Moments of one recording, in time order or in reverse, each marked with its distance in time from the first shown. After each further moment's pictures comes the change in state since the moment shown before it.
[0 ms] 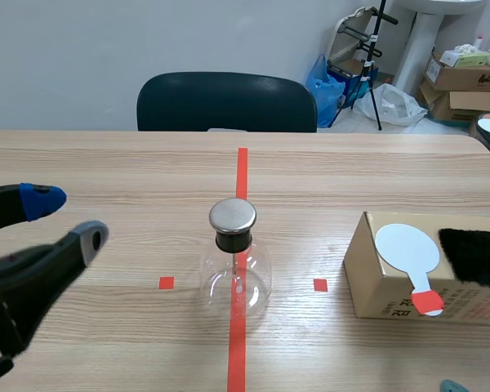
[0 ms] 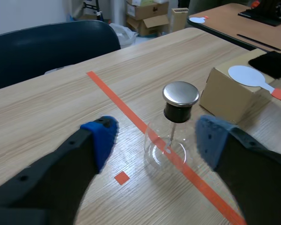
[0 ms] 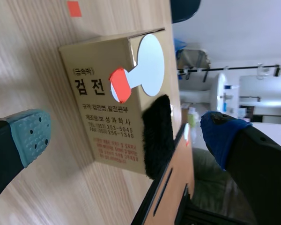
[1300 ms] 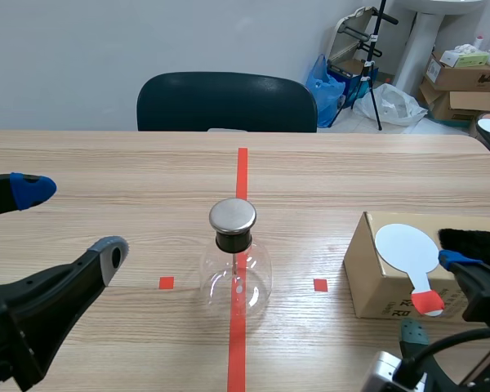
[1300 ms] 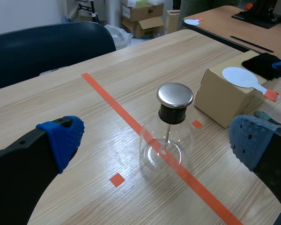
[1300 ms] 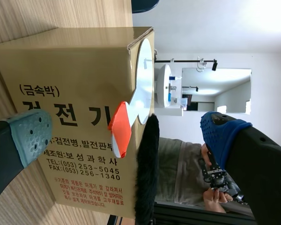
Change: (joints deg) left arm 0.0 0.0 0.0 0.0 -0.3 0.2 -0.4; right arm 24.3 0.0 -14.4 -25.8 -10.3 -21.3 -12.6
